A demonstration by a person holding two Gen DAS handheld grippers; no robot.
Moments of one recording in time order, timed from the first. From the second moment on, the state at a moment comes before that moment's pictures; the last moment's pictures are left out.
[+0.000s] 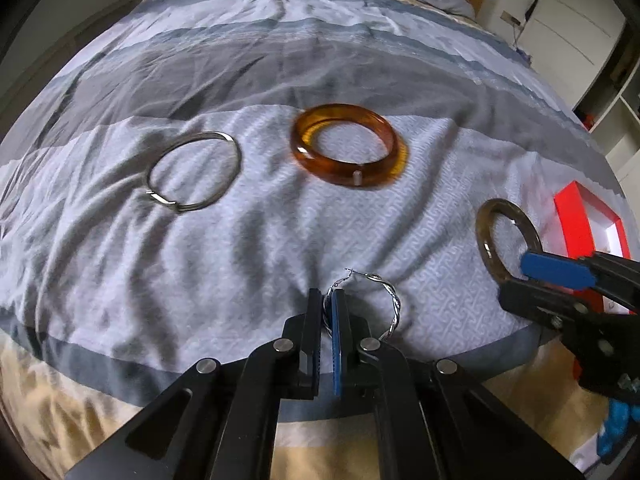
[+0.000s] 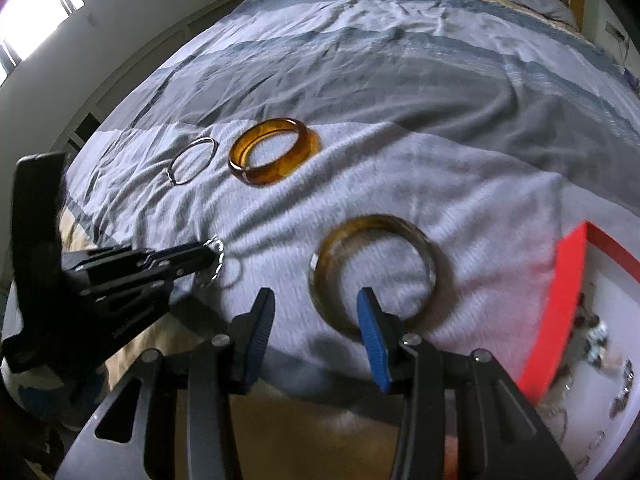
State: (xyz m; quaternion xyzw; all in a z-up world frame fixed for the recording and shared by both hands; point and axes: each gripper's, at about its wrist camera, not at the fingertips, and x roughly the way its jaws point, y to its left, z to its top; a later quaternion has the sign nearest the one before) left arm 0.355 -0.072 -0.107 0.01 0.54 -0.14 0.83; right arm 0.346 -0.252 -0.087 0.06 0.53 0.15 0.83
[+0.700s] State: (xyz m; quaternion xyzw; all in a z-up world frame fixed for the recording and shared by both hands) left arm 0.353 -0.041 -0.044 0.05 0.53 -0.12 0.84; right arm 0.347 -0.264 -0.070 0.19 0.53 0.16 0.81
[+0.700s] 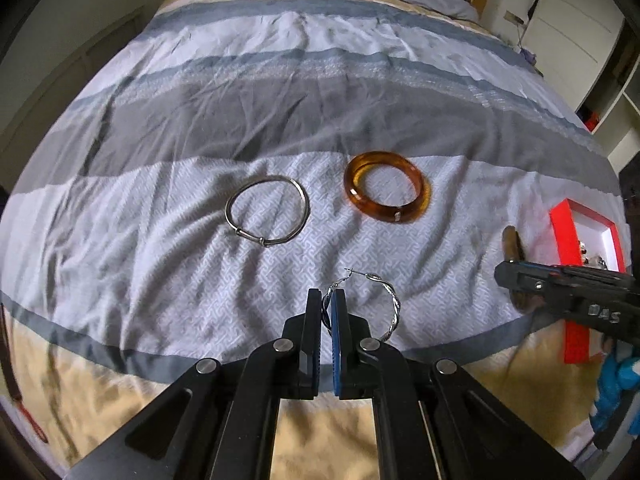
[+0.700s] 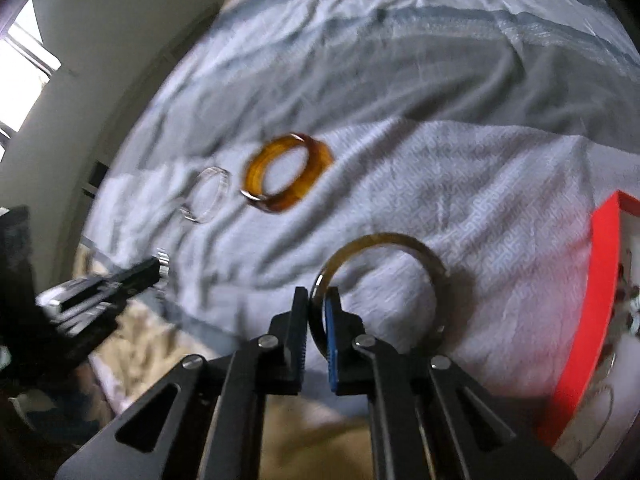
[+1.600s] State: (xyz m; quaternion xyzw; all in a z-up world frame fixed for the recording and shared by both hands) left arm 0.286 -0.304 -0.015 0.13 0.51 -0.31 0.79; right arm 0.198 -0.476 -0.030 0.25 0.49 -0.01 0.83
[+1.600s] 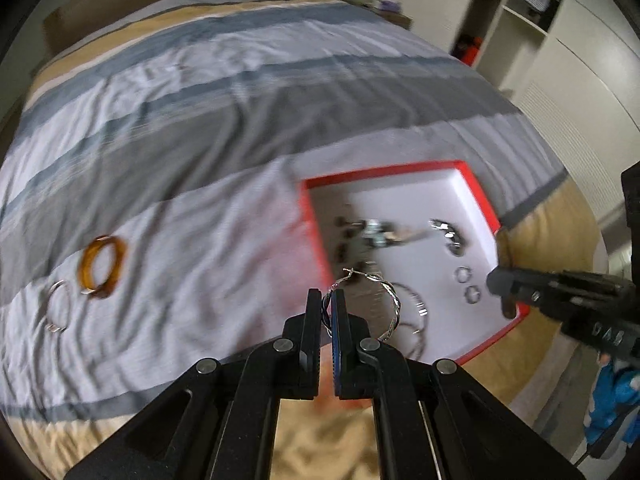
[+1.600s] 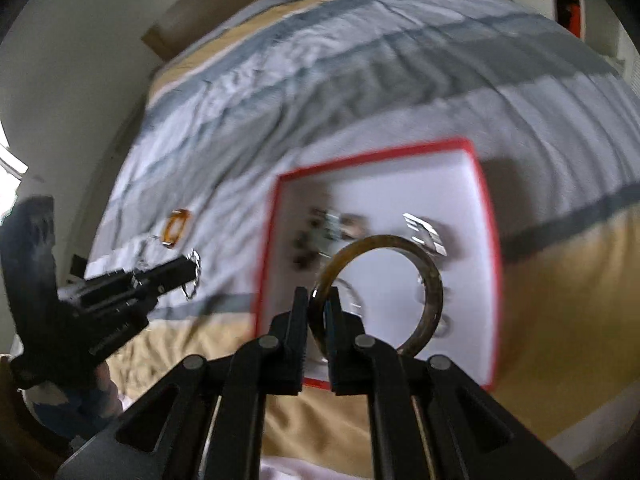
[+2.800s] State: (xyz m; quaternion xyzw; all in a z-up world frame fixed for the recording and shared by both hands) left arm 0.268 -0.357 -0.111 0.16 0.56 -0.32 0.75; right arm 0.196 -0.470 -0.104 0.19 0.57 -0.02 0.80
